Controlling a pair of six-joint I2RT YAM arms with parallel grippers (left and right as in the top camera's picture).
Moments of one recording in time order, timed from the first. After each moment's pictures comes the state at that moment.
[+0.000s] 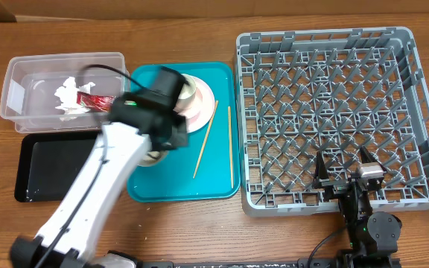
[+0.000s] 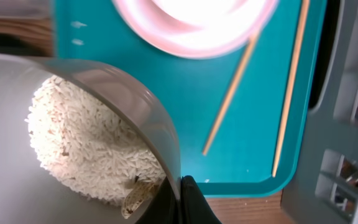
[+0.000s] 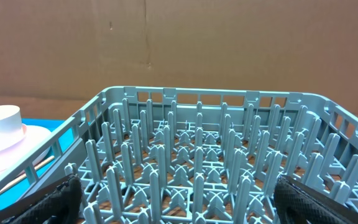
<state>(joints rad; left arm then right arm) -0.33 1.50 1.40 -1.22 -0.03 -0.44 0.03 0.01 0.02 -0.03 -0.08 -0.01</state>
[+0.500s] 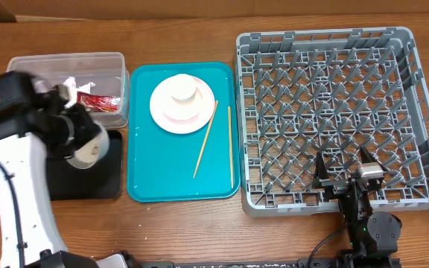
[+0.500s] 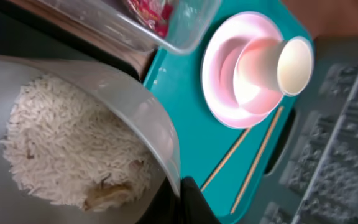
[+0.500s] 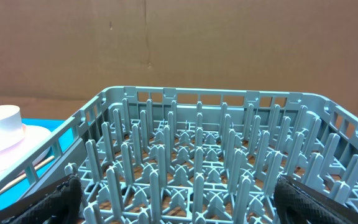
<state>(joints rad) 0.41 1.45 1.36 -1.18 0.43 -0.23 0.03 0.01 0.02 -0.03 -0.08 -0.01</state>
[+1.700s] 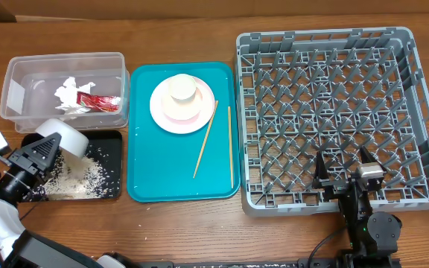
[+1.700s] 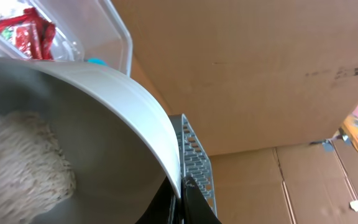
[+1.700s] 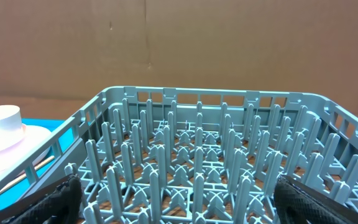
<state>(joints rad) 1.00 1.45 0.87 -0.55 1.42 -0.15 0.03 0.01 0.02 -0.03 -0.08 -0.01</state>
